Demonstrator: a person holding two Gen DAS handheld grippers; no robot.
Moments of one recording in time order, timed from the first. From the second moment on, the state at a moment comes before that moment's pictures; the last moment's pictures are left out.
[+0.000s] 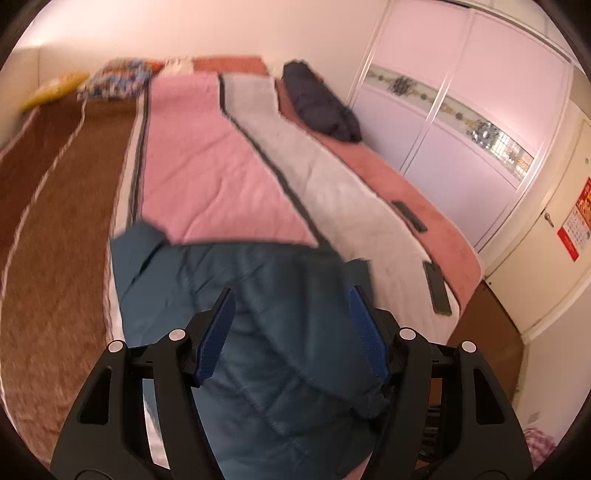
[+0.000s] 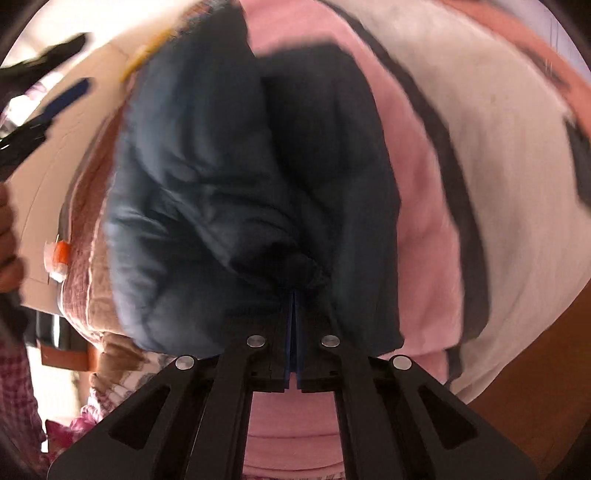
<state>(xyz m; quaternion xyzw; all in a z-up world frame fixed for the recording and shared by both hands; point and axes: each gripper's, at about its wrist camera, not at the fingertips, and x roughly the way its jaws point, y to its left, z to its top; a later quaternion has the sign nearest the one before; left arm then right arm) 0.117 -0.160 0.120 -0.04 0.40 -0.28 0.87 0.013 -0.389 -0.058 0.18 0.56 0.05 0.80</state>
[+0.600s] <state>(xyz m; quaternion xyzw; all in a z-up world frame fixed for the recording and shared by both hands) 0.075 -0.090 0.066 -0.07 0.46 -0.24 0.85 0.006 -0.406 -0.098 0.23 0.57 0.05 0.79</state>
